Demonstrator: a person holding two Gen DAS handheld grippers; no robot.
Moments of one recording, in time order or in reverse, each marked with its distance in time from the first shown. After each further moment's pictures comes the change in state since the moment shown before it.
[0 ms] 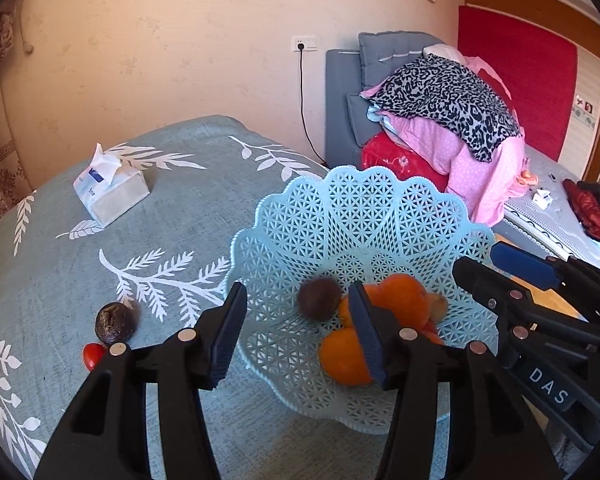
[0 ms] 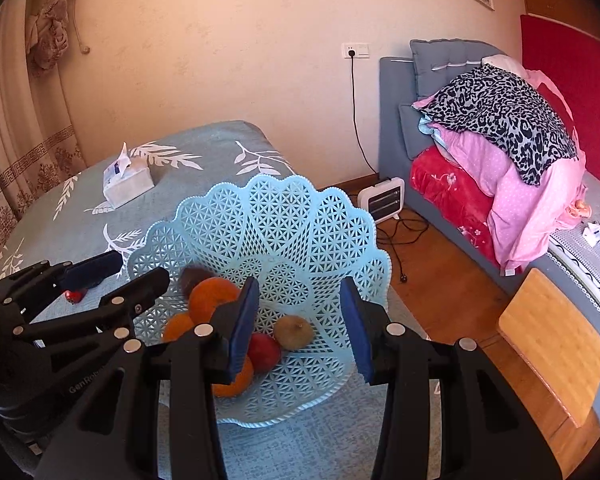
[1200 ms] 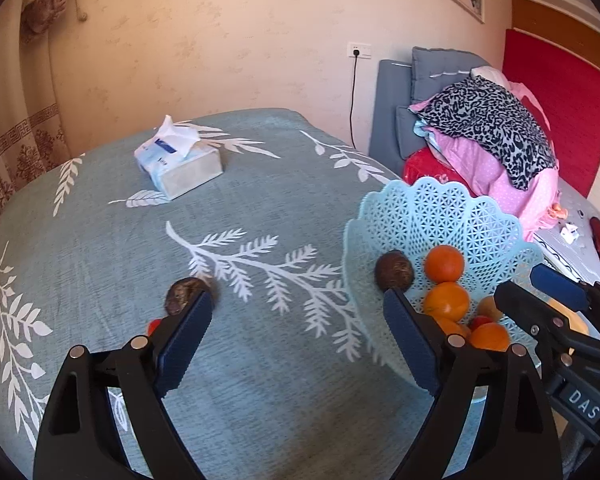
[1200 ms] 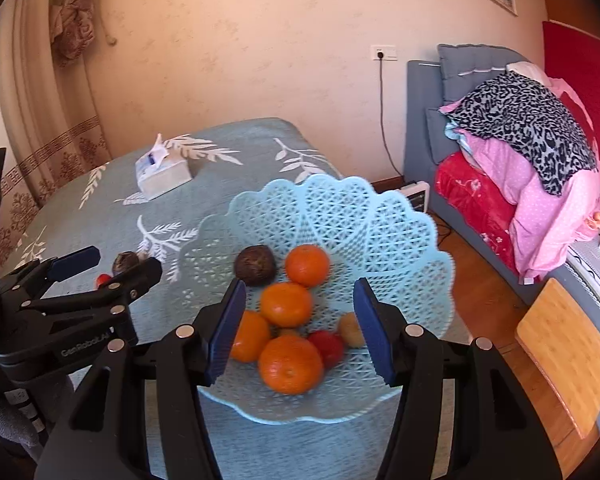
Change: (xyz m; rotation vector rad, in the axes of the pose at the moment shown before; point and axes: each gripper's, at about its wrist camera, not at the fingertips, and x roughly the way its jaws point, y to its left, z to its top) left arm -0.018 0.062 -0.015 -0.134 -0.008 0.106; right arm -0.002 0.041 -0.001 -0.045 0.007 0.082
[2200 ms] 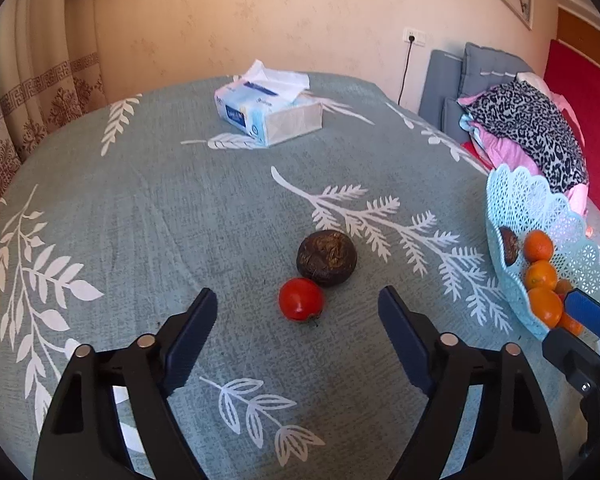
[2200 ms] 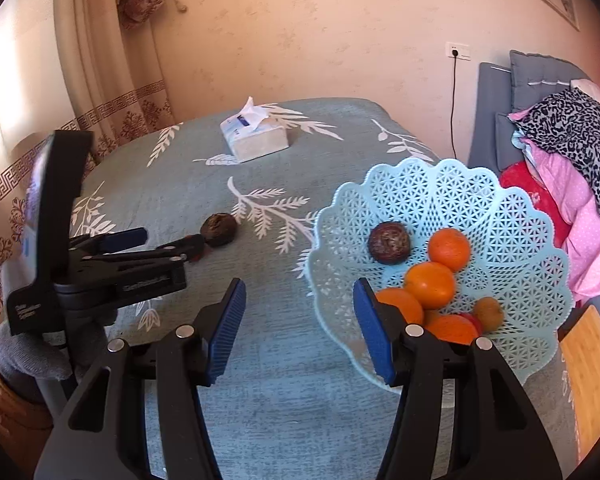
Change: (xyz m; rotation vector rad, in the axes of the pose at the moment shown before) left arm 0.015 0.098 -0.030 -0.110 0.104 0.071; right arm 0.011 0.084 -0.018 -0.130 0.059 0.186
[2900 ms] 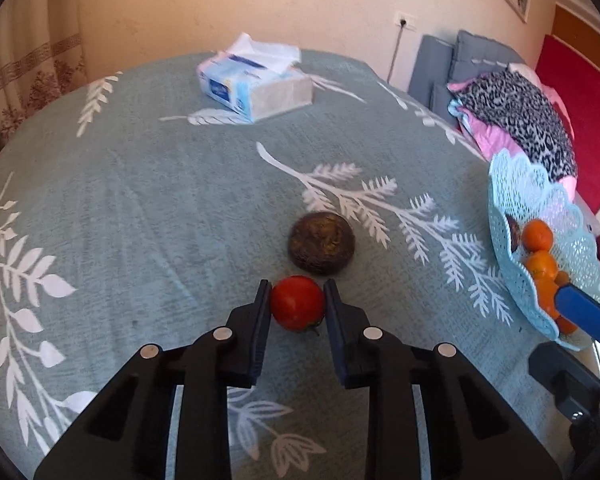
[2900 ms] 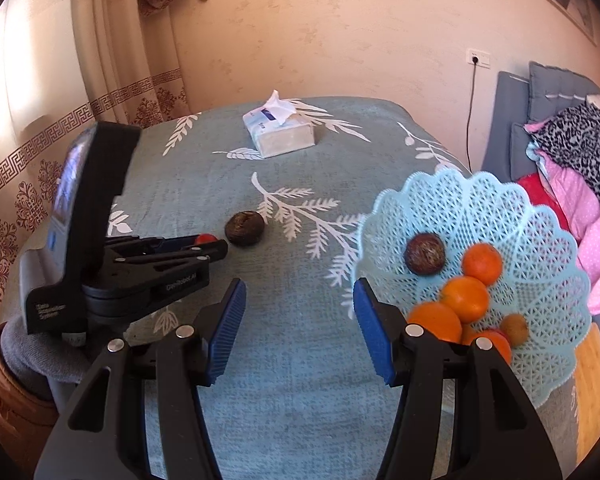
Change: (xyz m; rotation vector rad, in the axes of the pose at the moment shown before) left arm 0.012 0.008 0.002 -0.016 0.046 -0.058; right arm 0.013 0.029 0.008 -0.068 0.015 0.024
